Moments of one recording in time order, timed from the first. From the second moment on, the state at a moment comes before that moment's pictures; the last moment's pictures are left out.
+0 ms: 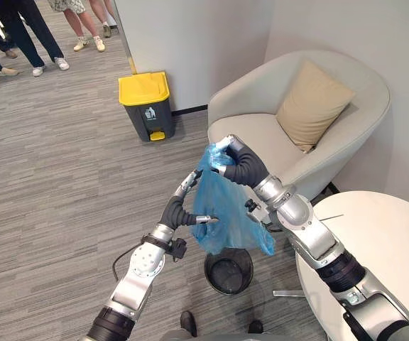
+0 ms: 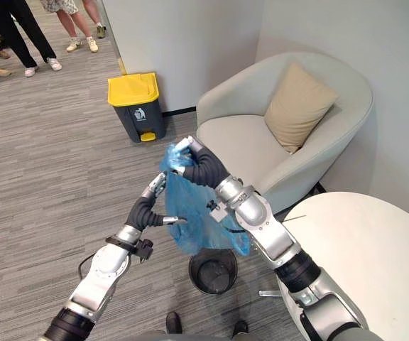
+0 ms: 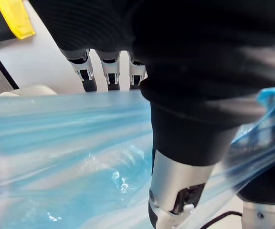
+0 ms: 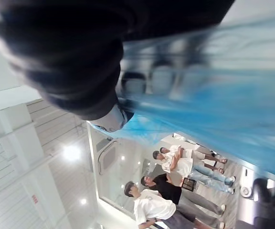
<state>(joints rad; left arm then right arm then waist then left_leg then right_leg) -0.03 0.30 -0.32 -0.02 0.02 -0.29 0.03 -0.48 -0.38 0.50 -0.14 0.27 -0.22 0.08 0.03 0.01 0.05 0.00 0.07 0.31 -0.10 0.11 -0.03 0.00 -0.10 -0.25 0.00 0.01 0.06</state>
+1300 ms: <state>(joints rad) -0.06 0.16 -0.35 0.23 0.21 -0.22 0.09 -0.66 -0.14 0.65 -0.09 0.32 -0.19 0.06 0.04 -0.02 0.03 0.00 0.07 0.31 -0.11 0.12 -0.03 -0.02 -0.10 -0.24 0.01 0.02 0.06</state>
